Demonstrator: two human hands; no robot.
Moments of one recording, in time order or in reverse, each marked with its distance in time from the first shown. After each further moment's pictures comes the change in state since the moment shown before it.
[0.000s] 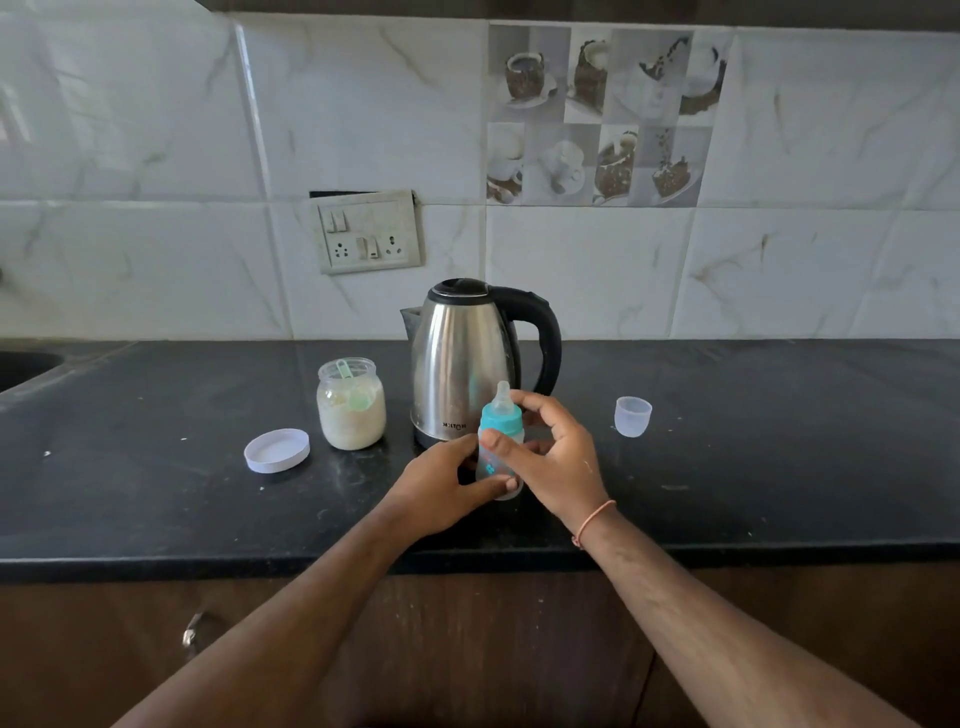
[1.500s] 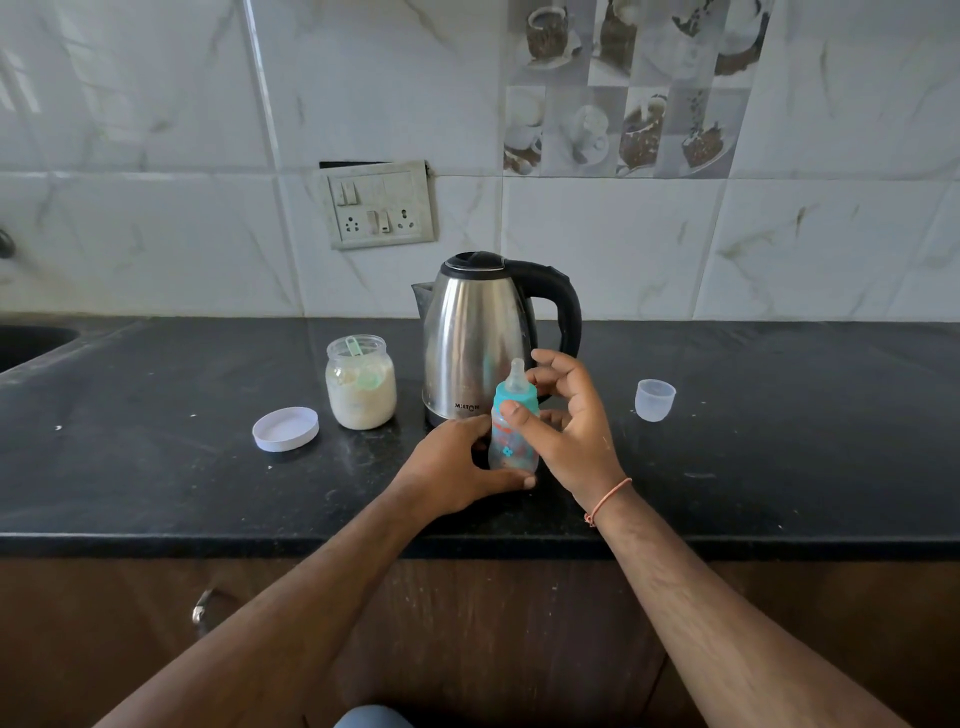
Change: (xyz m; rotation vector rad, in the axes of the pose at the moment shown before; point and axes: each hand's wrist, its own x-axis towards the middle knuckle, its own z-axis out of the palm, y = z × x) left_hand 0.009 -0.002 0.004 -0.003 0.038 -0.019; right_hand 0.015 0.010 0.006 0.137 0.019 -0.016
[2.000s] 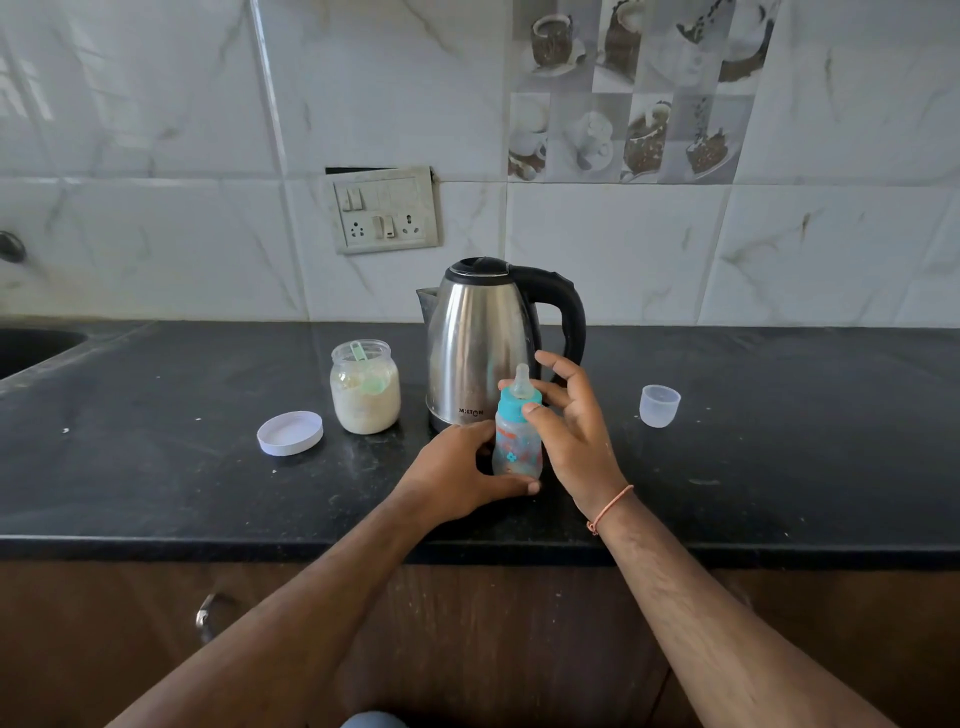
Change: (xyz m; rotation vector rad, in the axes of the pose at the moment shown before) left_hand 0.001 -0.003 0.001 0.002 0.008 0.009; right_hand 0.000 0.000 0.000 0.115 -0.093 0.070
